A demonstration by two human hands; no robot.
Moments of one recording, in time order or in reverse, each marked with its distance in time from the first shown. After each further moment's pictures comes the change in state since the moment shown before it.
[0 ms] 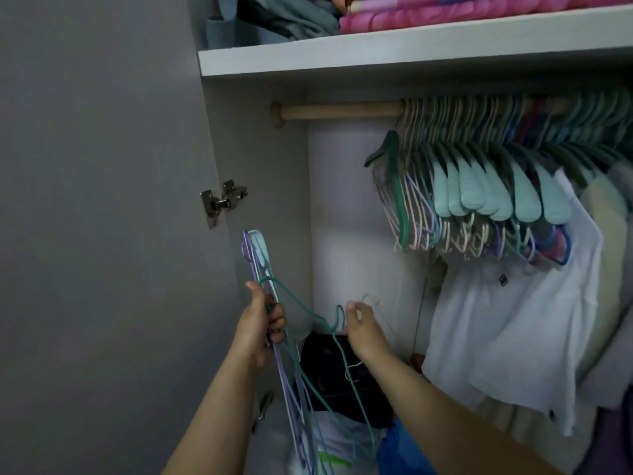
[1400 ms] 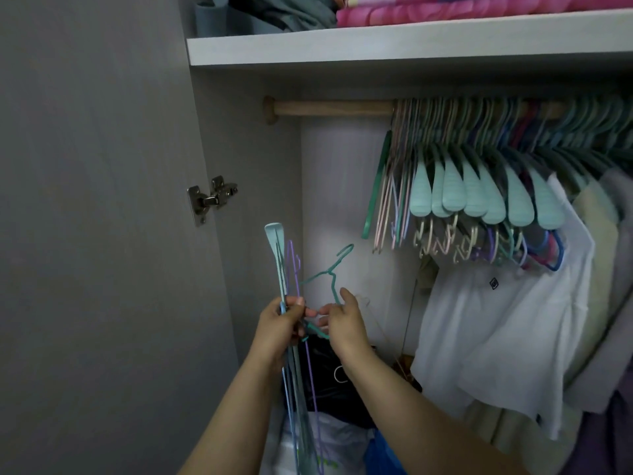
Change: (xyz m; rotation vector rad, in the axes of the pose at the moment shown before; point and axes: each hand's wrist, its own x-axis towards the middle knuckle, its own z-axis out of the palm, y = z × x) left_hand 0.011 -0.032 0.030 0.212 0.038 0.066; right_hand -0.015 -0.039 0.012 0.380 0.007 0.033
